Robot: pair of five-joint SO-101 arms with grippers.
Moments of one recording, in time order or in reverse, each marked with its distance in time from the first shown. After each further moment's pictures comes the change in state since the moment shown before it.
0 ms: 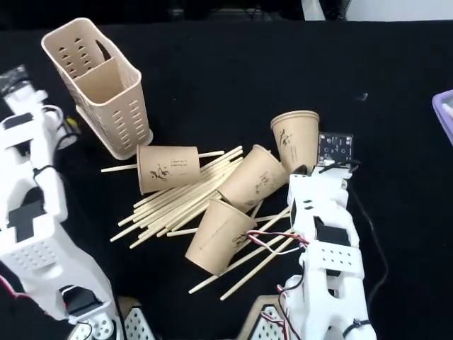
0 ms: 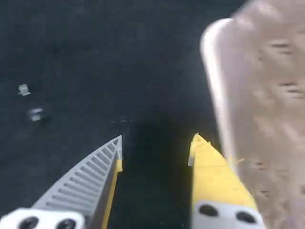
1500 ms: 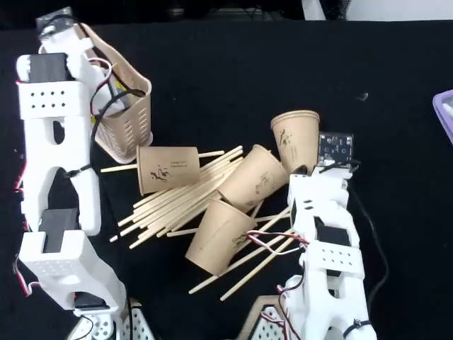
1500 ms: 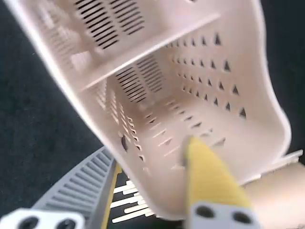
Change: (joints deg) left arm 20.9 -7.2 -38.4 52.5 10.5; right arm 0.0 0.0 0.0 -0.1 0.0
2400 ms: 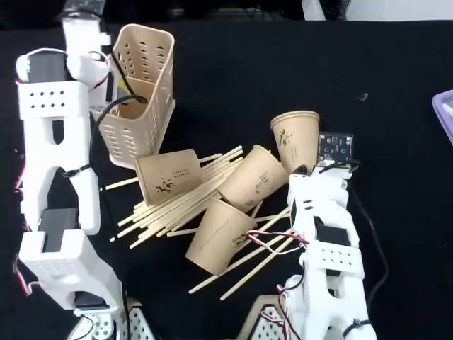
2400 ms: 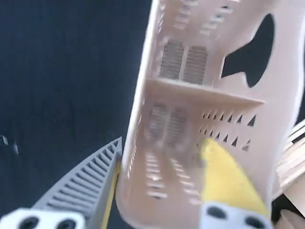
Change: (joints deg) left arm -0.8 0.0 -0.3 -8.4 -24.1; right arm 0.0 0.0 0.0 0.0 0.0
